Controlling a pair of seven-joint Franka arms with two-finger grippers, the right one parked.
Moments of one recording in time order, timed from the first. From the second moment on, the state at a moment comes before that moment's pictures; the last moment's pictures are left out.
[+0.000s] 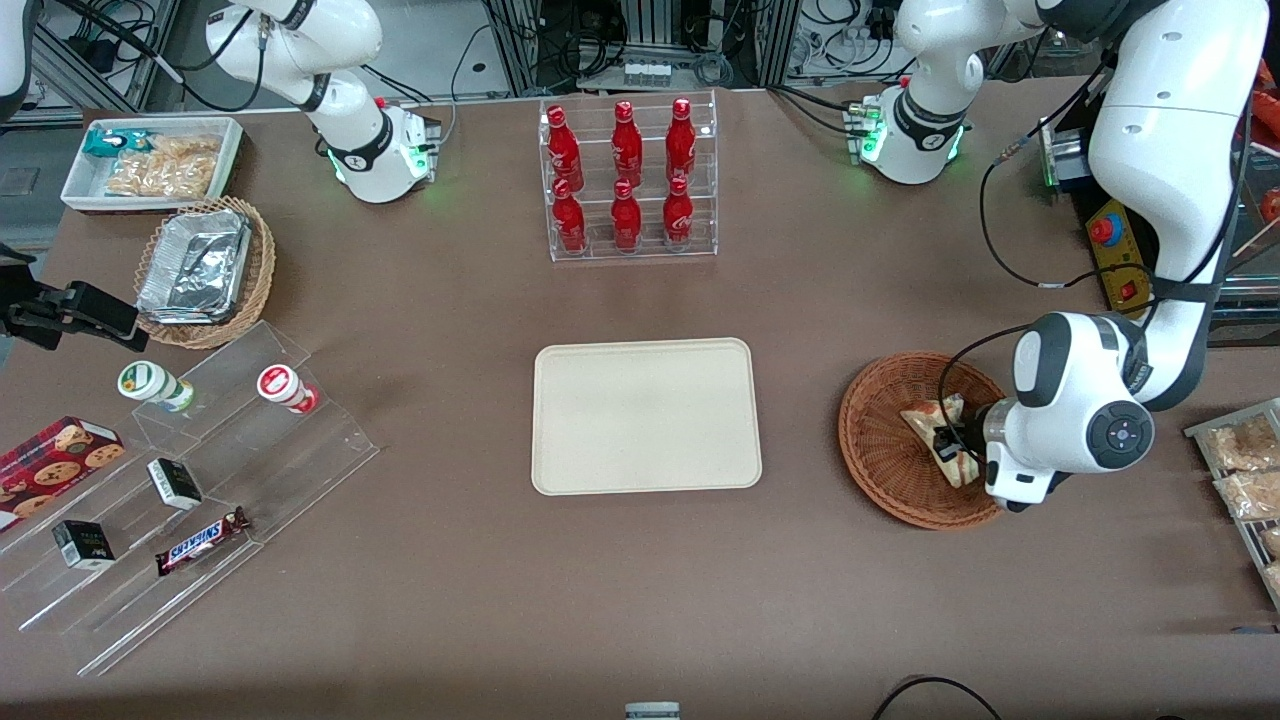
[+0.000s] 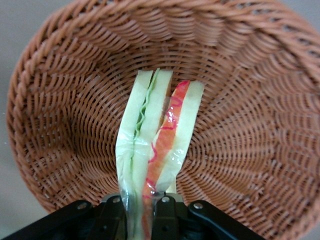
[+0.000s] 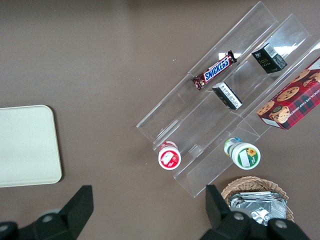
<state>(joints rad) 0.21 0.56 -0.32 -1.74 0.09 2.01 -0.71</state>
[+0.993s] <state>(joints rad) -0.08 0.64 -0.61 -1.53 0.13 2.01 -0.82</state>
